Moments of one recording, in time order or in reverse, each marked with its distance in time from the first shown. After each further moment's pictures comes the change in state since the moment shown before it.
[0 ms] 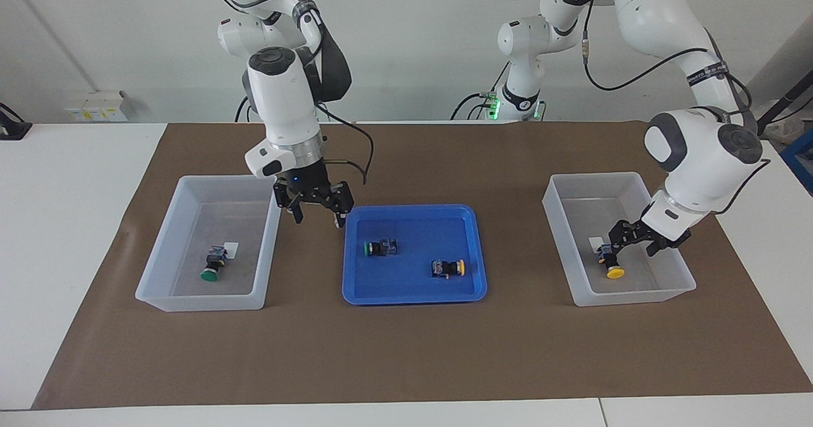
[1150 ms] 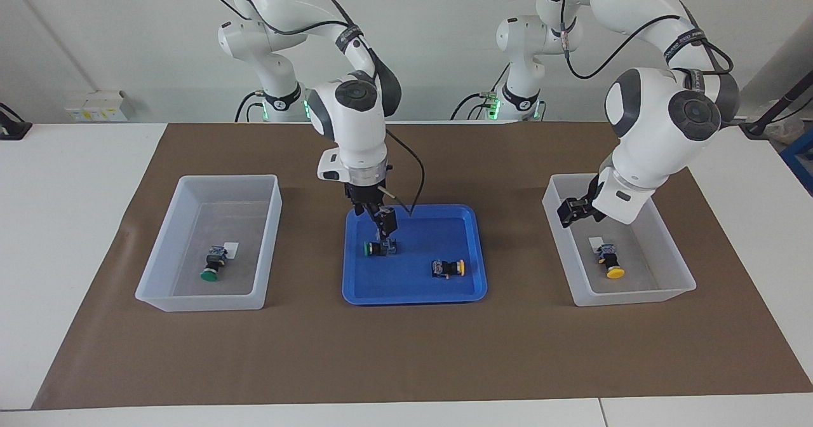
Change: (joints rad) left arm -0.196 -0.005 -0.012 0.167 -0.008 -0.282 -0.481; right arm 0.140 0.198 0.000 0.108 -0.019 -0.055 0.791
